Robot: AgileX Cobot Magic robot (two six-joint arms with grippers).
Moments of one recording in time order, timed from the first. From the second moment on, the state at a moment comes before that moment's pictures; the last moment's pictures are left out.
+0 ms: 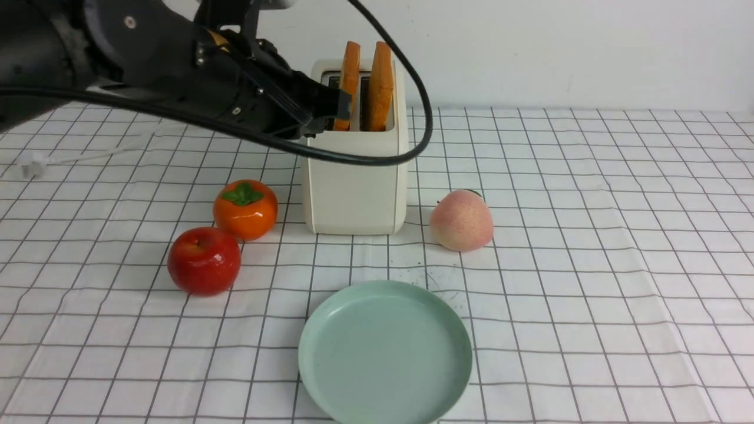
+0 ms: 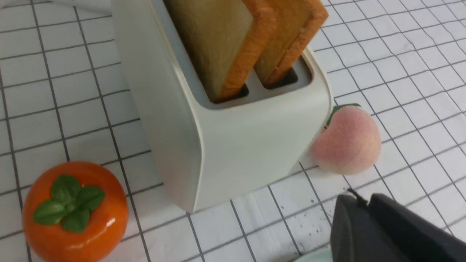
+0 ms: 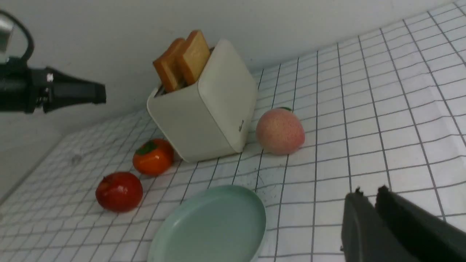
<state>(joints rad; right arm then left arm) 0.08 0.21 -0.46 0.48 0.60 0.00 -0.38 1.64 -1.45 -0.28 0.48 0.08</state>
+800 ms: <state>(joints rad) 0.08 0.41 -0.67 0.49 0.92 -0.15 -0.37 2.06 -1.89 0.02 0.35 -0.23</state>
